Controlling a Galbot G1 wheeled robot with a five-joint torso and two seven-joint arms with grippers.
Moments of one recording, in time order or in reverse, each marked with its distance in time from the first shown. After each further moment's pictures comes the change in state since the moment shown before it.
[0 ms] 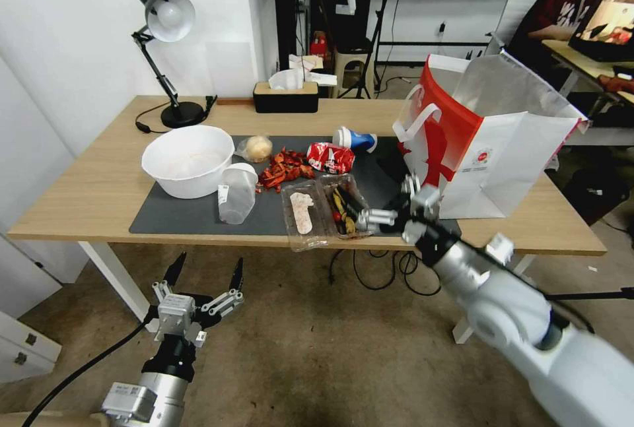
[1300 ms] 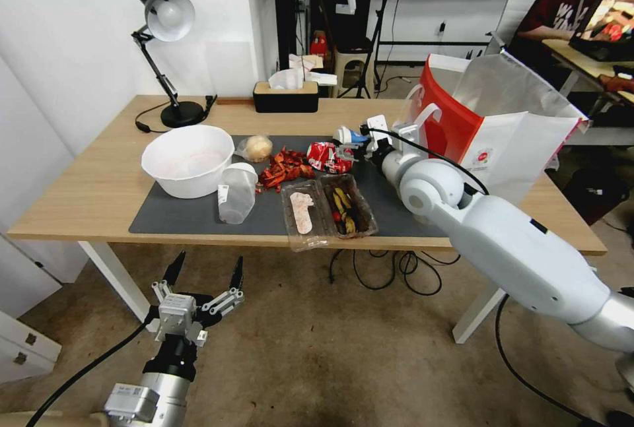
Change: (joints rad) left arm -0.004 -0.026 0.003 -0.003 0.017 -0.005 0.006; right arm 0.658 0.199 -0.450 -0.417 0.260 -0.535 0.530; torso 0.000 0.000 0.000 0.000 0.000
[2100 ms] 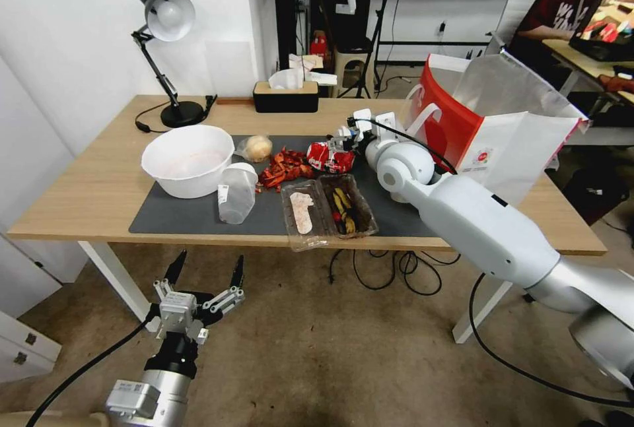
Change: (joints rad) left arm -0.019 0.016 -0.001 0.015 -0.019 0.005 -0.002; right arm 0.118 0.117 -0.059 -0.222 0.019 -0.060 0.010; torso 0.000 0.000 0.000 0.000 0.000
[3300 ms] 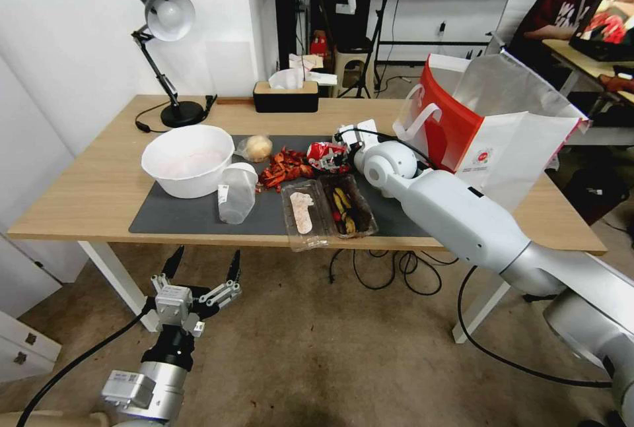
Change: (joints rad) left arm -0.027 0.025 -0.008 0.007 -0.037 0.021 -0.007; right arm 0.022 0.070 -0.046 -0.154 0.000 -0.115 -0.103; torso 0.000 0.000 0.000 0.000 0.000
